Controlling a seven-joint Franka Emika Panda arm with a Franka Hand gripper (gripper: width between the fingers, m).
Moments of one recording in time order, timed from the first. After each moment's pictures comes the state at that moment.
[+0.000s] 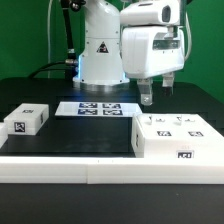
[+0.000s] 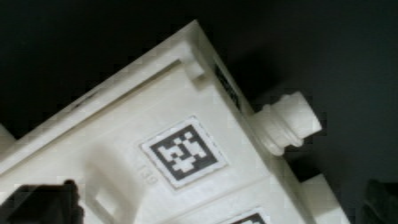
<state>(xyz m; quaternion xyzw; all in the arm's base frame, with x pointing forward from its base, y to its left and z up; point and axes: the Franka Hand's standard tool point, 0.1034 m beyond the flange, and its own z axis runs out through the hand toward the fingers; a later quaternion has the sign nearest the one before) 0.525 0.068 0.082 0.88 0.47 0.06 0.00</state>
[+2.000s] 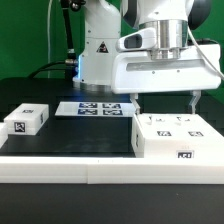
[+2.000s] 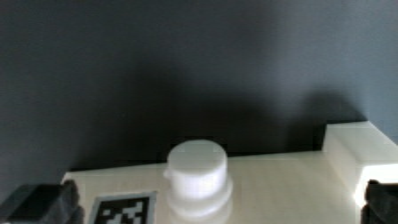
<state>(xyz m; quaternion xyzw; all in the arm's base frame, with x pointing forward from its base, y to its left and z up) 0.490 0.094 0.044 0.99 -0.02 0.10 -0.04</state>
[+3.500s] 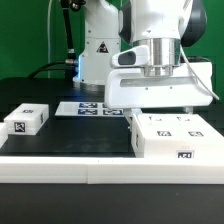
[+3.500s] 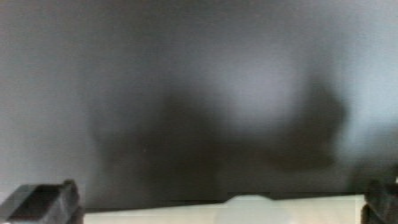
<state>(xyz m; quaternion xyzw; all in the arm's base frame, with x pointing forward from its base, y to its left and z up) 0.495 0.079 0.011 0.99 0.00 0.13 -0.02</state>
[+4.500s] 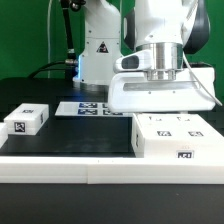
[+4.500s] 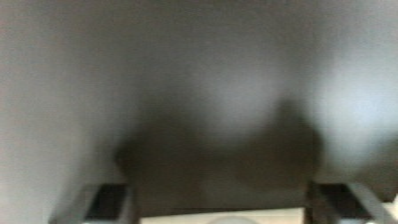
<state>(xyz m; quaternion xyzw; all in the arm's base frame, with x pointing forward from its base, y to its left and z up) 0.496 0.087 0.005 0.99 -0.01 0.14 -0.02</state>
